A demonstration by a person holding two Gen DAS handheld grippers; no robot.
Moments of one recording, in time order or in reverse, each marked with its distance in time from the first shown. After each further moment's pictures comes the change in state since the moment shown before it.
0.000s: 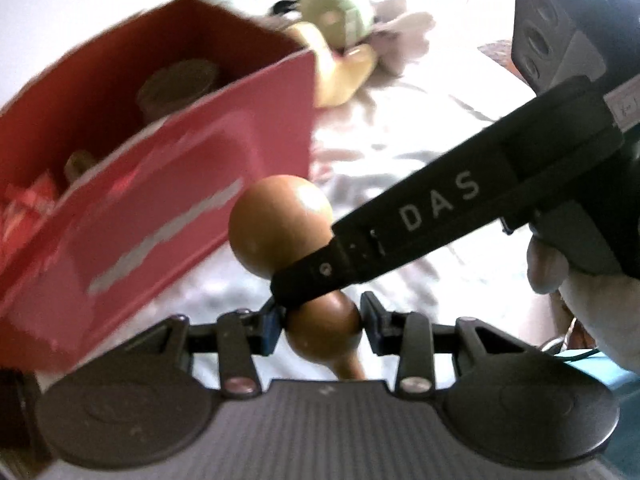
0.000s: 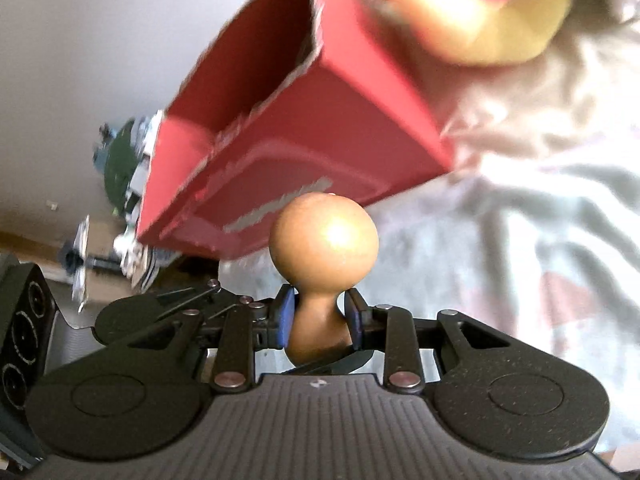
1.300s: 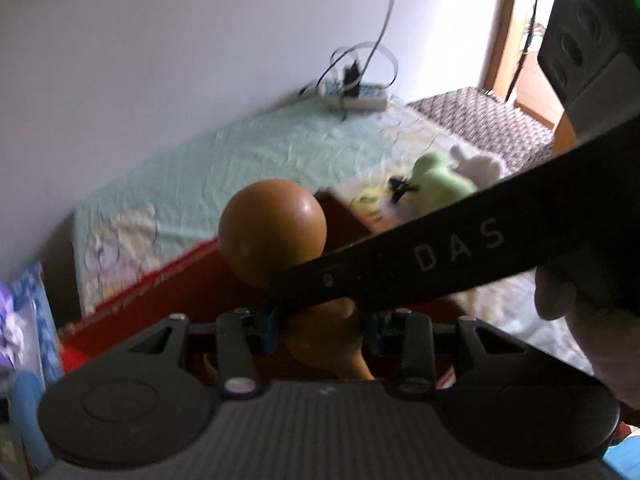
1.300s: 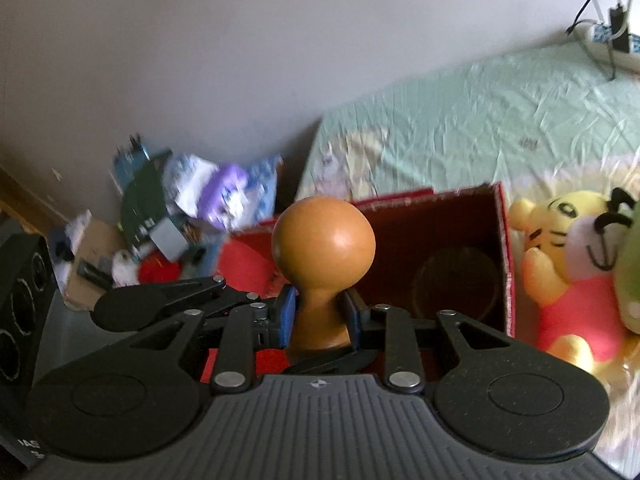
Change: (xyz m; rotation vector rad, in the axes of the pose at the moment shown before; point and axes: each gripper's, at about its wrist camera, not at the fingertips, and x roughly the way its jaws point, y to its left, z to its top) left arm -0.066 0.107 0.100 -0.076 -0.223 0.111; right arm 0.032 0.121 0.142 -0.341 -0.088 -0.040
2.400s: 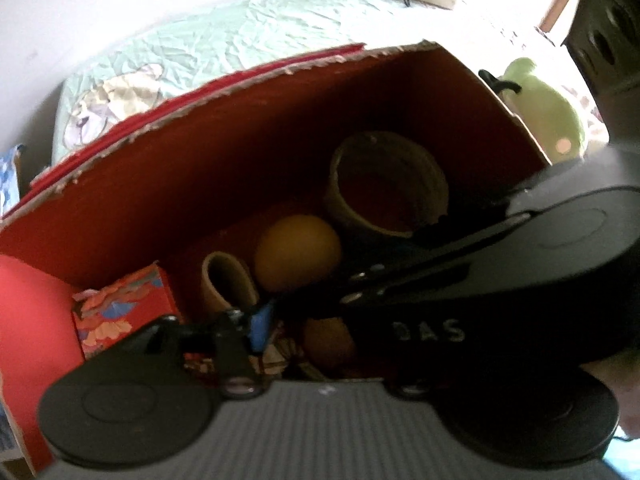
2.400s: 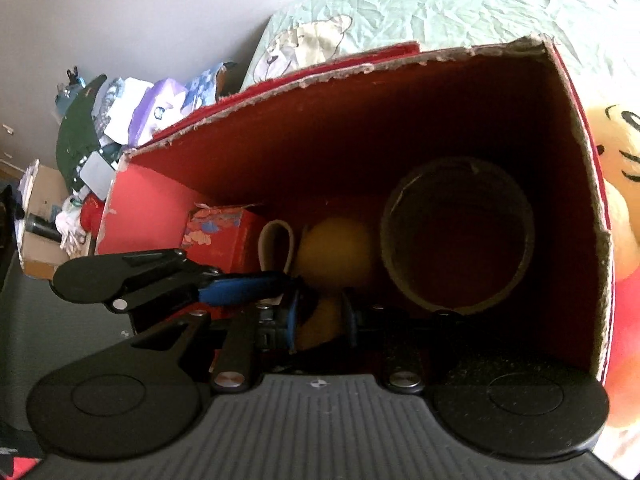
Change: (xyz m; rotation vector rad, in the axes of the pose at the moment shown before) left arm 0.076 0.045 -0.030 -0.152 0.291 0.009; right arm 0.084 -0.033 -0.011 0.045 0.235 -0.084
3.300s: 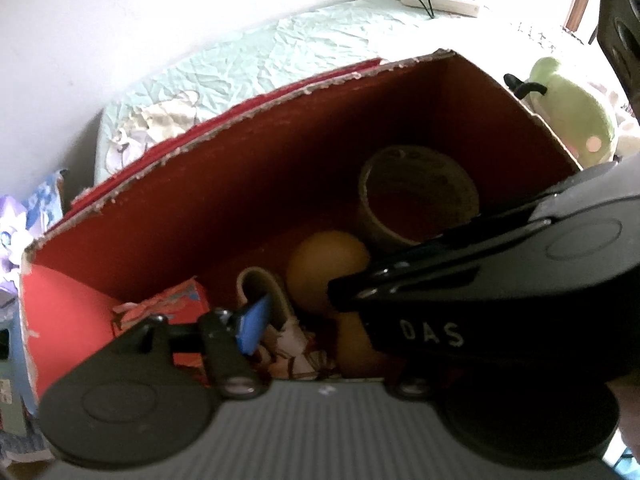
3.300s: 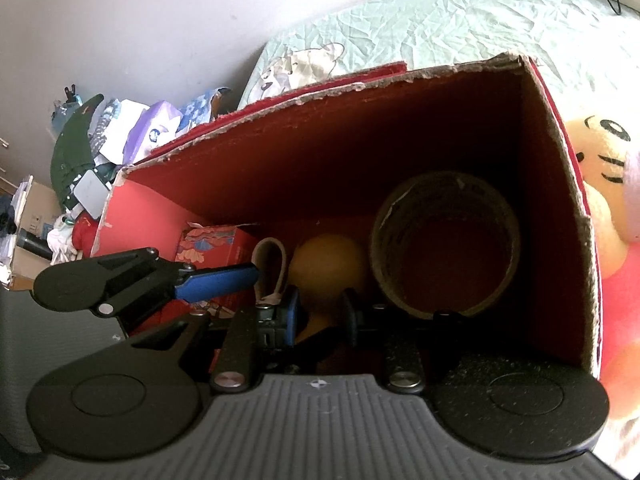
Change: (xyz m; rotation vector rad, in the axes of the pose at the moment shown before) left arm 0.006 -0.013 0.006 0.047 -0.063 0.169; right arm -0.002 0.002 -0.007 -0.009 -0.101 -0.033
